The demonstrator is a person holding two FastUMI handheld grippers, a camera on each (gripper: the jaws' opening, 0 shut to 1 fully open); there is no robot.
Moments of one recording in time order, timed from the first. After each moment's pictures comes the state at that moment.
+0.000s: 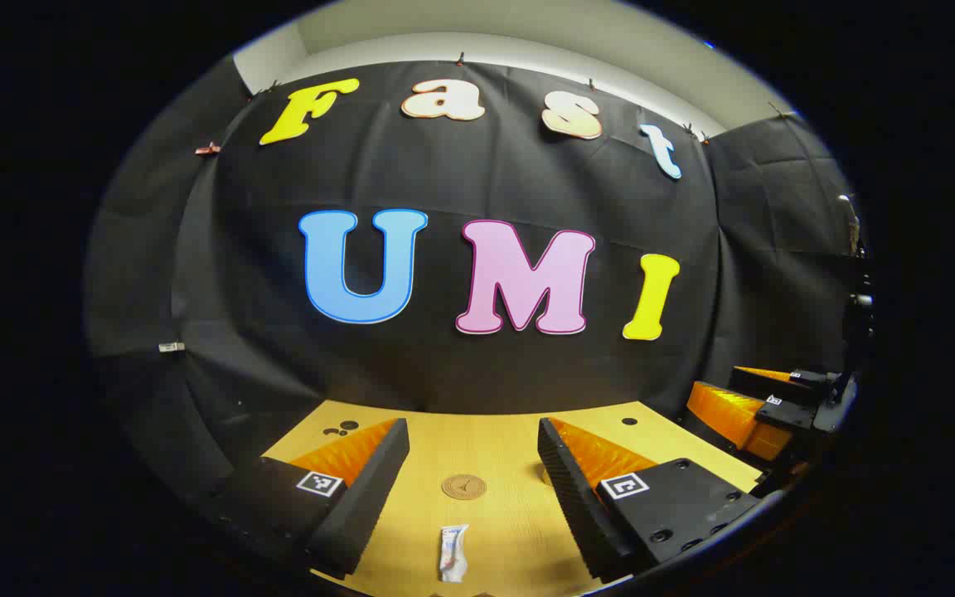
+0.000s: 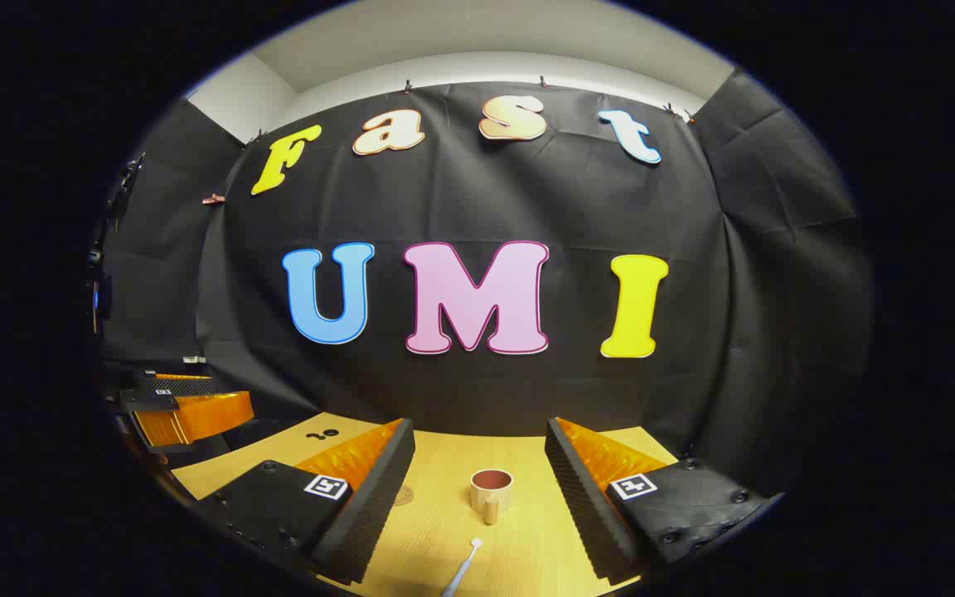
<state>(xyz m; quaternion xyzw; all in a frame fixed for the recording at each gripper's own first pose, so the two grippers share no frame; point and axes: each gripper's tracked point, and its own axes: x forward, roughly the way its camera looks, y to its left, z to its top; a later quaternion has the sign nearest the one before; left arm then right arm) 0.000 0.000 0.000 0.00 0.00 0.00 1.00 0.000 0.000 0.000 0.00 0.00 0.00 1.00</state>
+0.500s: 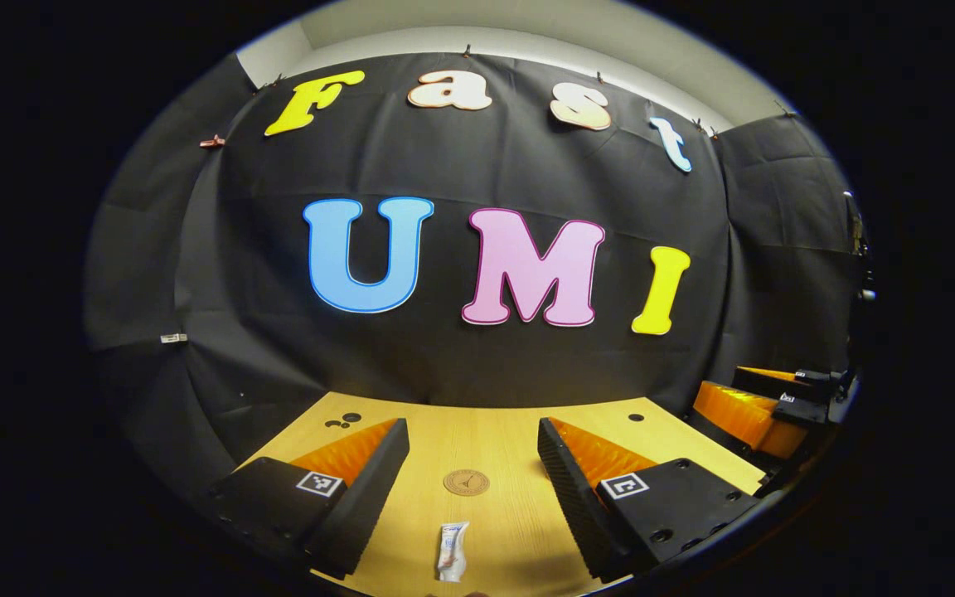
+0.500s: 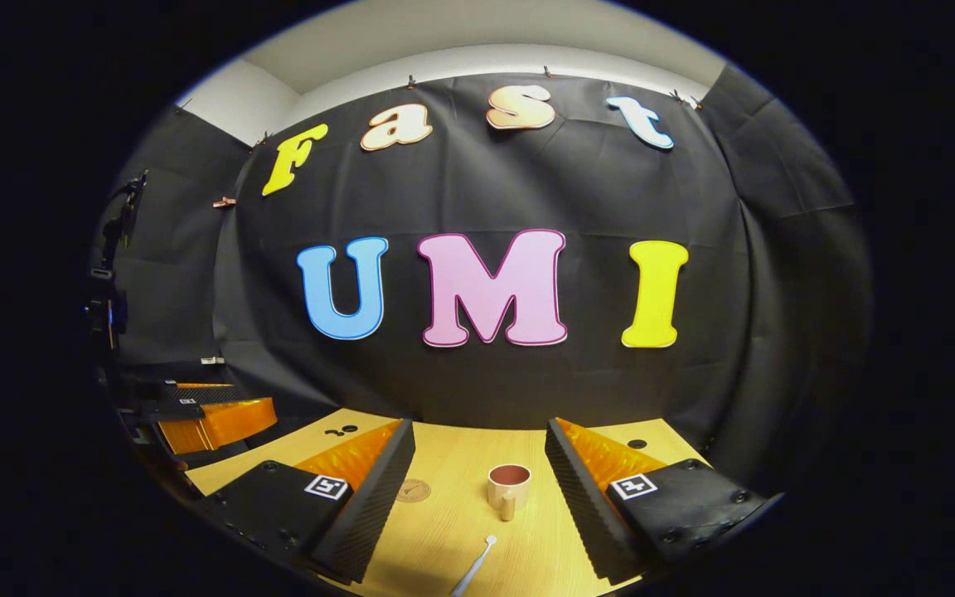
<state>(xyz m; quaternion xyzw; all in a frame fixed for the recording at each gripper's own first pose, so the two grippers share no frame) 0.010 0.007 -0.016 -0.01 0.02 0.02 1.00 0.005 -0.001 -0.011 0.02 0.02 0.03 1.00</state>
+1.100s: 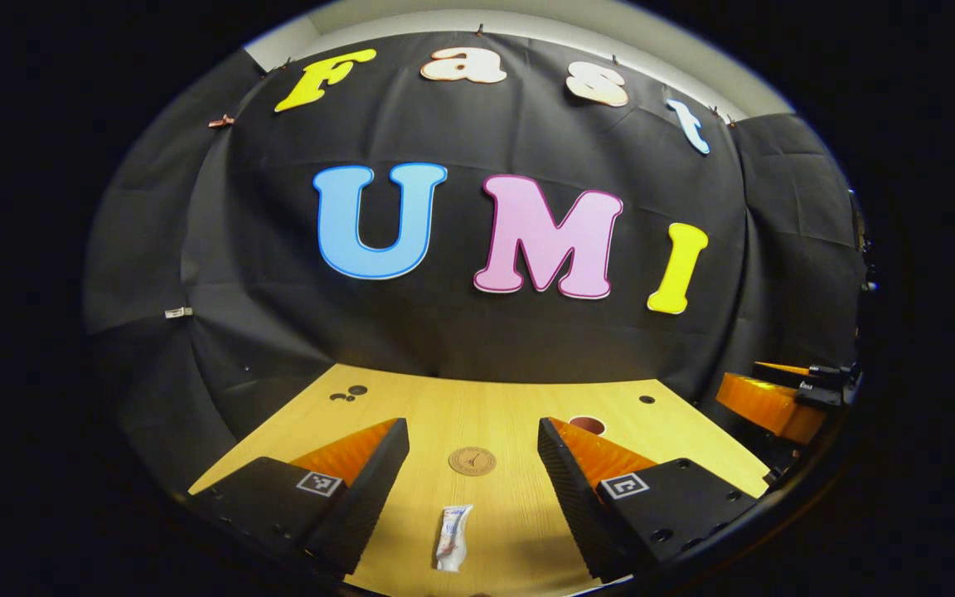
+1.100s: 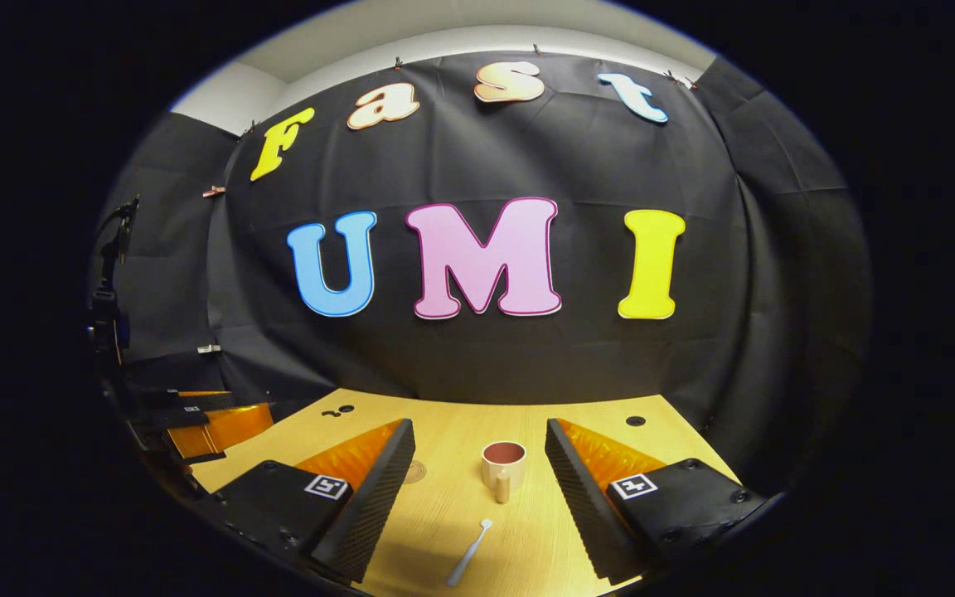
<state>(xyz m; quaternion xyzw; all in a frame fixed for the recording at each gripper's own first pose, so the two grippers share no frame) 0.024 0.013 -0.064 -0.03 0.07 0.04 1.00 0.011 -0.017 -0.036 0.02 0.07 0.02 1.00</state>
